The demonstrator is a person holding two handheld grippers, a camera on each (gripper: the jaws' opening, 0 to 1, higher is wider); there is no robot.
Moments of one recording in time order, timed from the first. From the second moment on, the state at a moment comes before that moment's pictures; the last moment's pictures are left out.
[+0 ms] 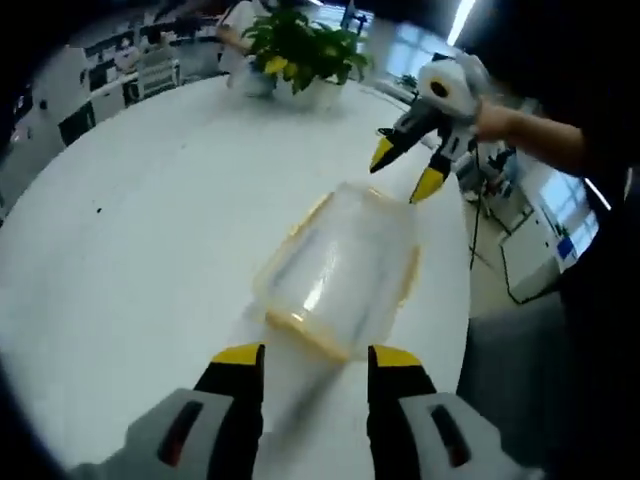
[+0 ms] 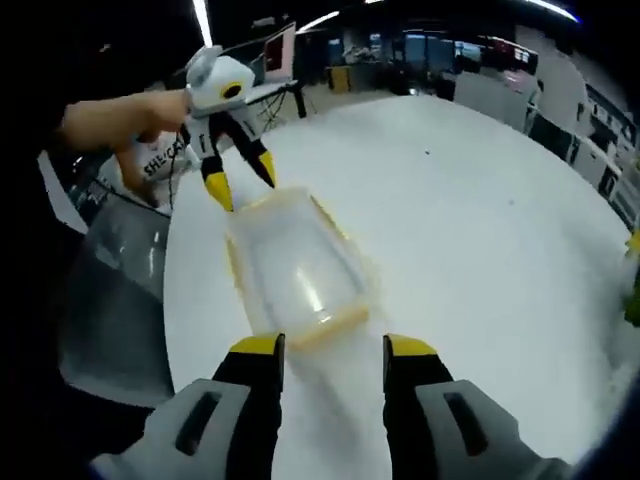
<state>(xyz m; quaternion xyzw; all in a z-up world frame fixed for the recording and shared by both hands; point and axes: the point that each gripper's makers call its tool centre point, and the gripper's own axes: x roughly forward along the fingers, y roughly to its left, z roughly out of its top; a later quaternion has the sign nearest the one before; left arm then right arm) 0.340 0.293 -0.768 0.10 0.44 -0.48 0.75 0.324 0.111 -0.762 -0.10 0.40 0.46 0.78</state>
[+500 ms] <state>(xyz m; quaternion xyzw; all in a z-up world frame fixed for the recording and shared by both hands) 0.338 0.284 -0.780 0.02 0.45 -0.44 0.78 0.318 0.128 -0.776 -0.03 0.42 0.44 0.79</state>
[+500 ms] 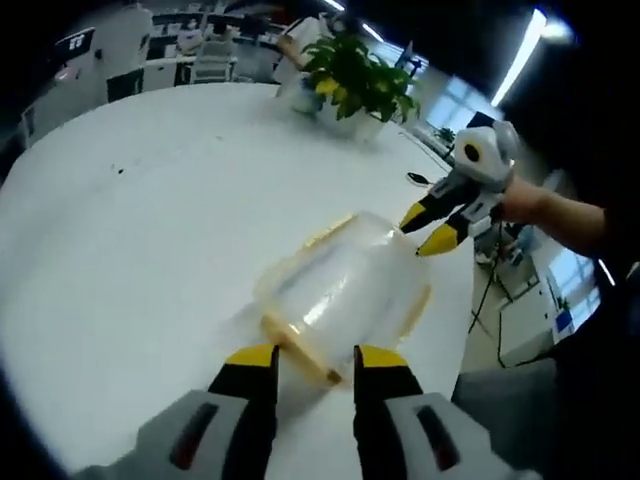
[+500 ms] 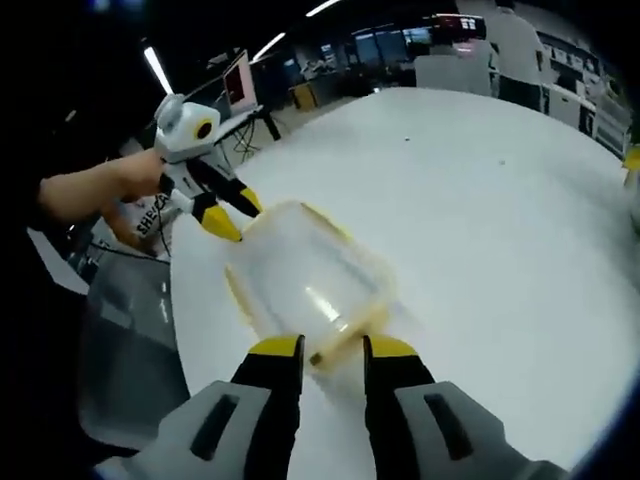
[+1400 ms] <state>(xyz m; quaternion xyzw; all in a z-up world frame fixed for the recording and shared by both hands) 0.340 0.281 -0.782 -0.01 0.45 -0.41 0.79 0.322 0.130 -0.777 0.02 0.42 0.44 0.79</state>
